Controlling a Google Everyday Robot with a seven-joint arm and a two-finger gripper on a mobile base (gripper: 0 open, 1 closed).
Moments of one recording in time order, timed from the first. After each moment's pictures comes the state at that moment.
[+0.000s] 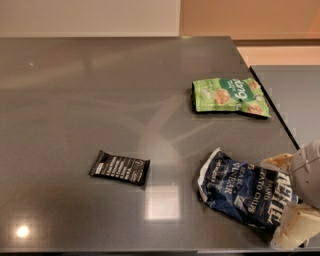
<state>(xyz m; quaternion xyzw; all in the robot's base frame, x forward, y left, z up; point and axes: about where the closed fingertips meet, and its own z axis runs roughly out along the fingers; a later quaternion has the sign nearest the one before) 0.325 -0.213 0.842 -0.64 0.76 0.04 0.14</state>
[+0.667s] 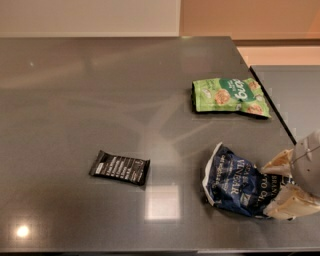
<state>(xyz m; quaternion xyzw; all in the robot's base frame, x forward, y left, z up) 0.336 -0.216 0.852 -0.63 0.77 0.04 0.14</state>
